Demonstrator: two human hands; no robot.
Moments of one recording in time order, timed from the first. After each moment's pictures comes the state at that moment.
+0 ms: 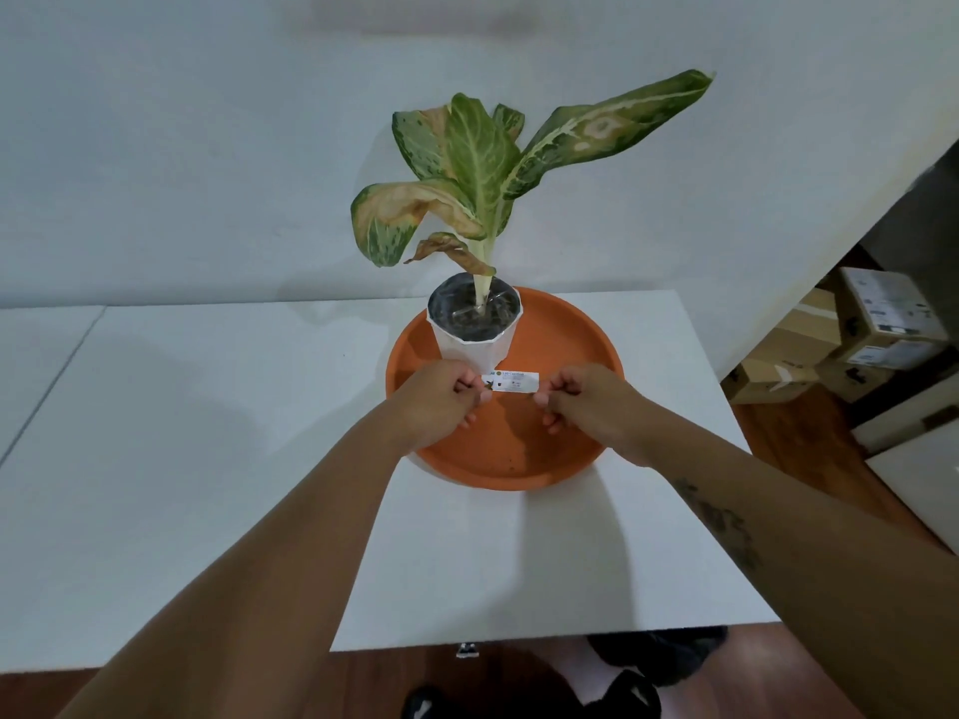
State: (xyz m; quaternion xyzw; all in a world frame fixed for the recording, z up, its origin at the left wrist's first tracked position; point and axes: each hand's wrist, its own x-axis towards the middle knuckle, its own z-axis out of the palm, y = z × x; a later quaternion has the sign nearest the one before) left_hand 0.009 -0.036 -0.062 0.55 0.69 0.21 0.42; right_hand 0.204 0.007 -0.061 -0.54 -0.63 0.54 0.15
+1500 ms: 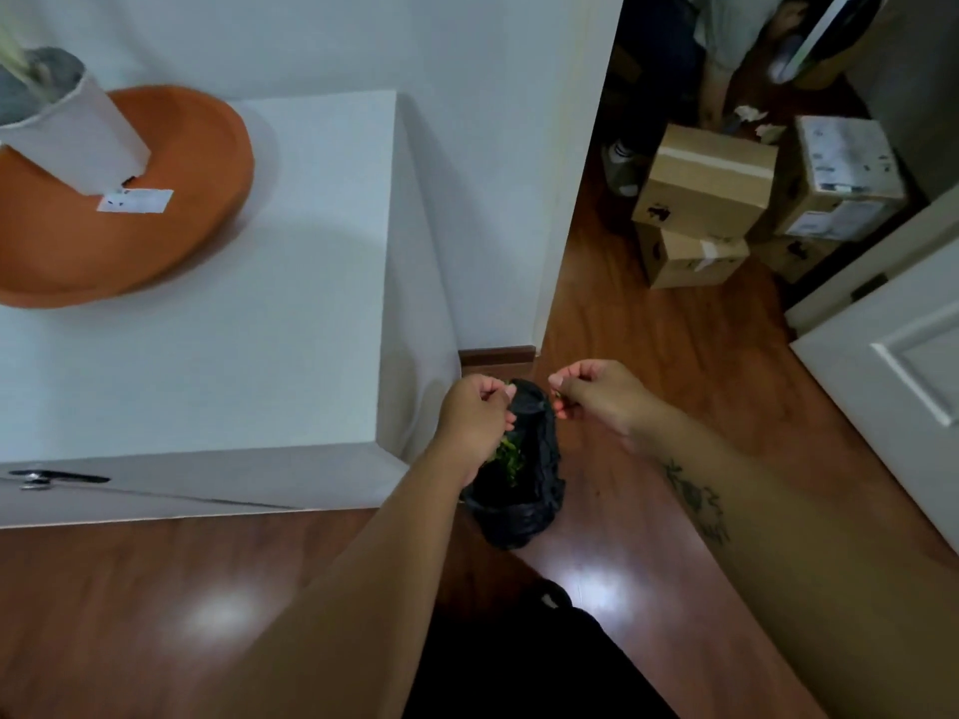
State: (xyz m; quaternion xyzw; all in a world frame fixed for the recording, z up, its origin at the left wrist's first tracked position) left_hand 0.457 -0.067 -0.246 0.30 0.73 0.35 0.50; right_hand 0.602 -0.007 -0.236 -0.57 -0.45 0.66 0.20
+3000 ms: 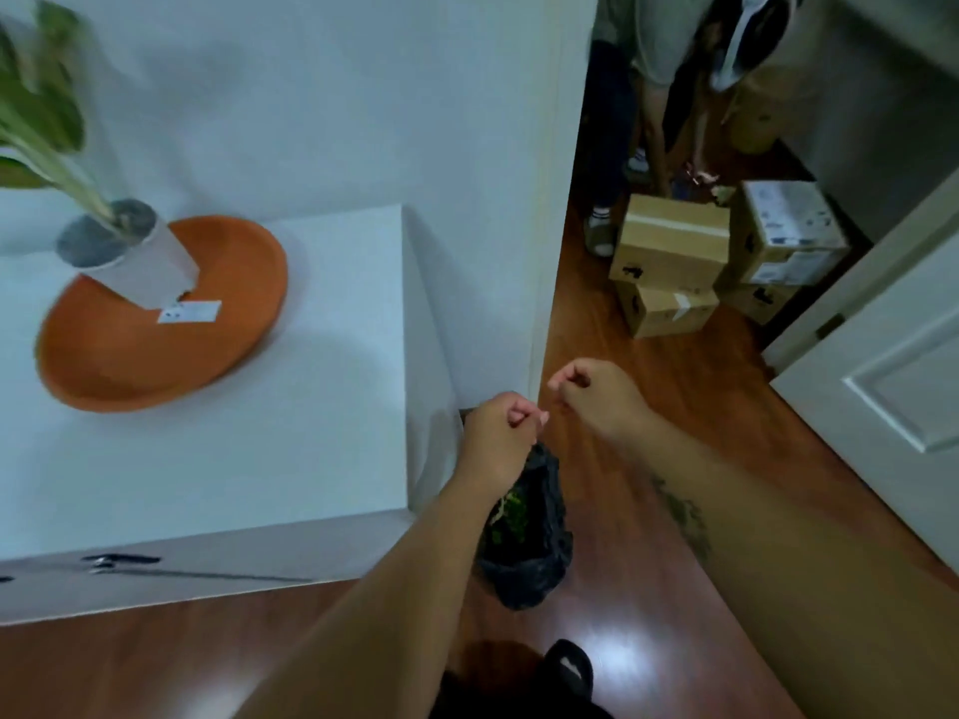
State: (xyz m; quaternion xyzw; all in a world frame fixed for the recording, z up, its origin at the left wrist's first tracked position) left_hand 0.463 -0.045 -0.189 0.44 0.69 0.36 0.45; right_hand 0.593 0.016 -0.167 -0.62 -0.61 0.45 0.21
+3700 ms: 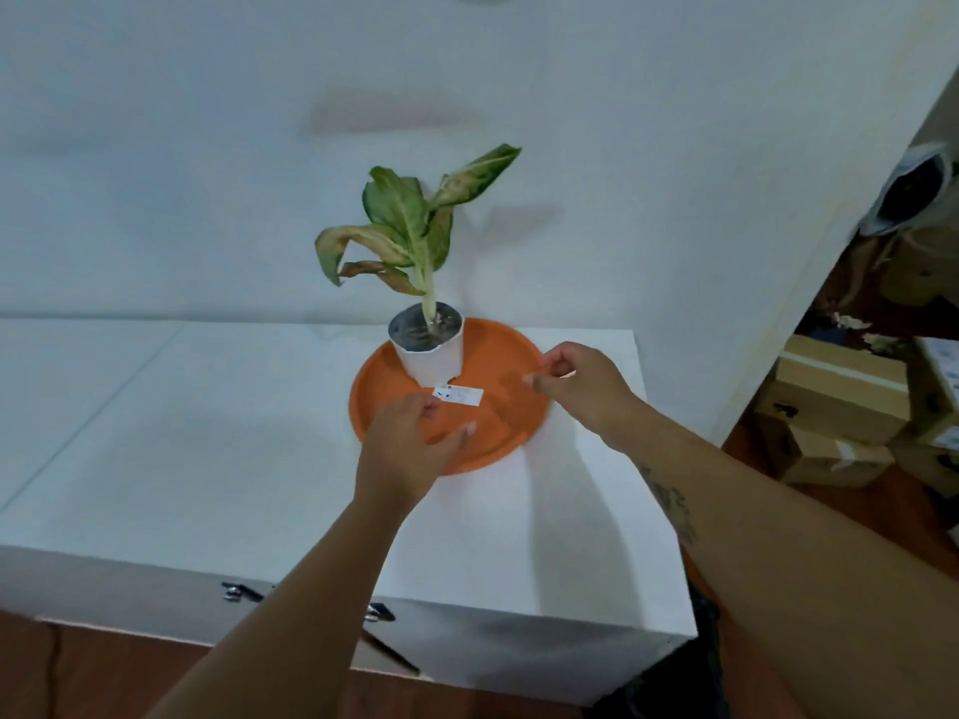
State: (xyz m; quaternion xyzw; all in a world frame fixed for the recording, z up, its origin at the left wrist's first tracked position) left_hand 0.120 -0.100 -0.078 0.48 0.79 0.36 0.11; right_hand 0.304 0.030 -0.042 -0.48 -0.67 0.50 0.27
